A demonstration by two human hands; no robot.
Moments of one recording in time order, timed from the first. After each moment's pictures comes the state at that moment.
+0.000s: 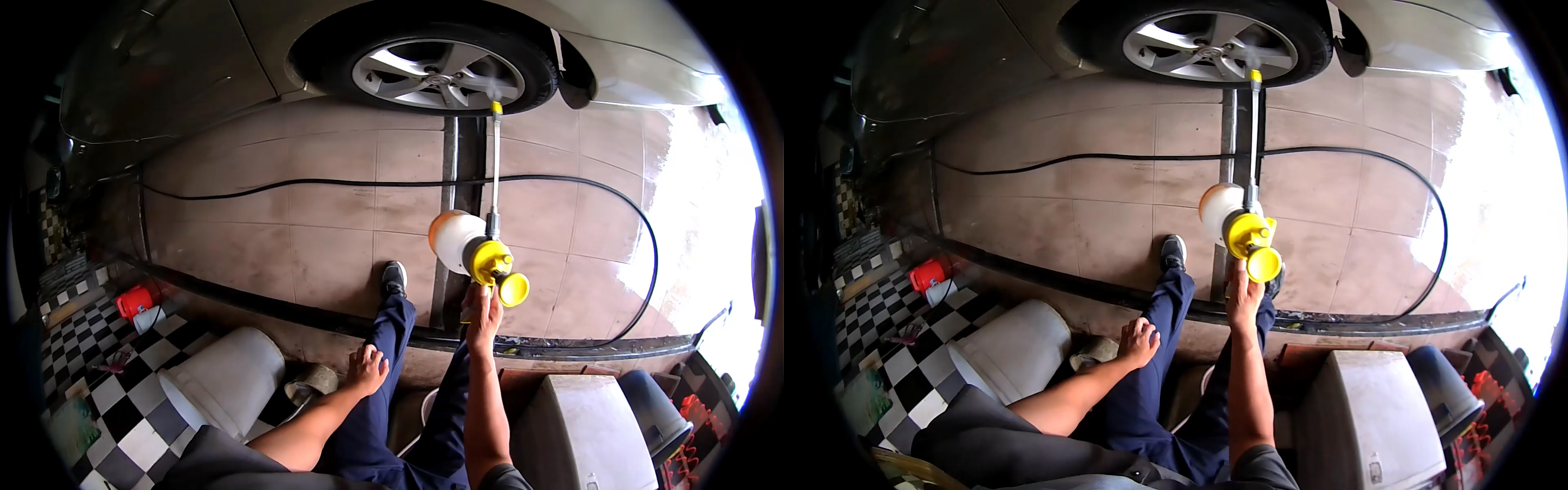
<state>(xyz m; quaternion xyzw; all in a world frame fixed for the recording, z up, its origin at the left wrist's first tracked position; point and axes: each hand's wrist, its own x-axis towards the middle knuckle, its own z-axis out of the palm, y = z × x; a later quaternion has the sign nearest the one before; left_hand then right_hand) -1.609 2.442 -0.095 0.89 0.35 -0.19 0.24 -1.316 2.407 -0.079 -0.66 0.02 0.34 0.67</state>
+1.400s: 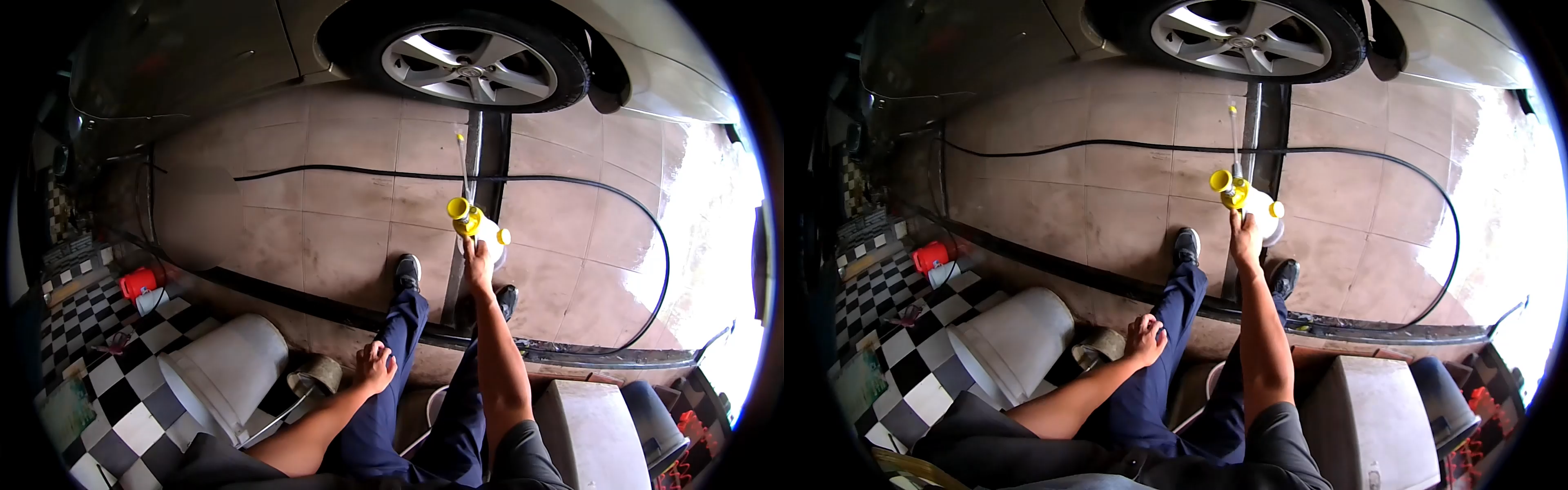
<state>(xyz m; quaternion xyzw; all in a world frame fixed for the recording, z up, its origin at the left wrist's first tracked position) -1.621 2.442 -0.094 0.87 0.38 -0.20 0.24 -1.319 2.461 -0.227 -0.83 -0.09 0.38 0.40</state>
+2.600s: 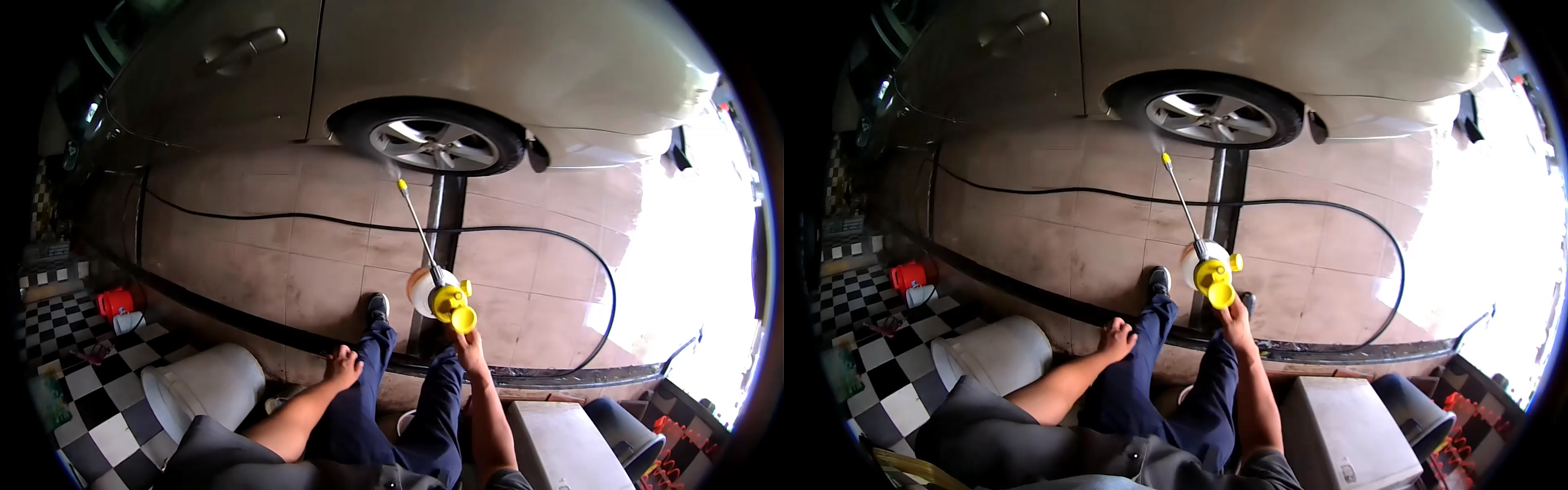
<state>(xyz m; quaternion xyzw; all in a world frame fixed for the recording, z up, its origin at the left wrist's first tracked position) -1.618 2.481 -0.048 0.87 0.39 -0.18 0.24 -1.306 2.357 -0.010 -0.64 -0.08 0.49 0.59</state>
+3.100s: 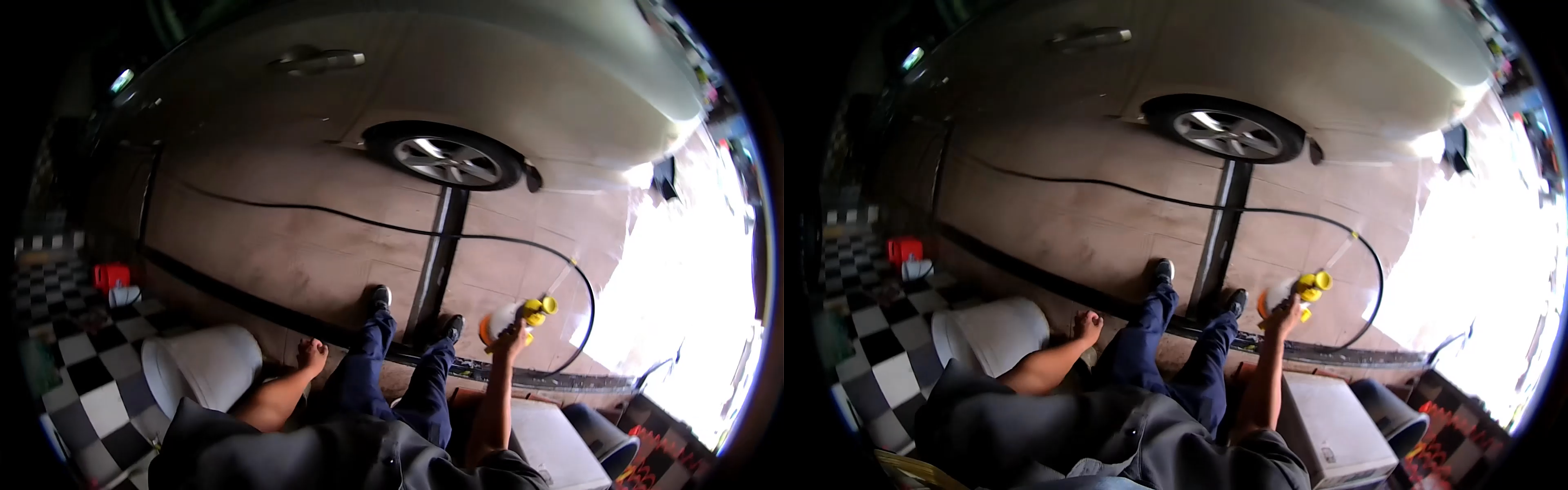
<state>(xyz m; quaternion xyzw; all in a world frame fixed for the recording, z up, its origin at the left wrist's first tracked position) -1.726 2.507 0.010 0.75 0.61 -0.12 0.22 -1.259 2.310 0.058 -0.67 0.22 0.17 0.69</state>
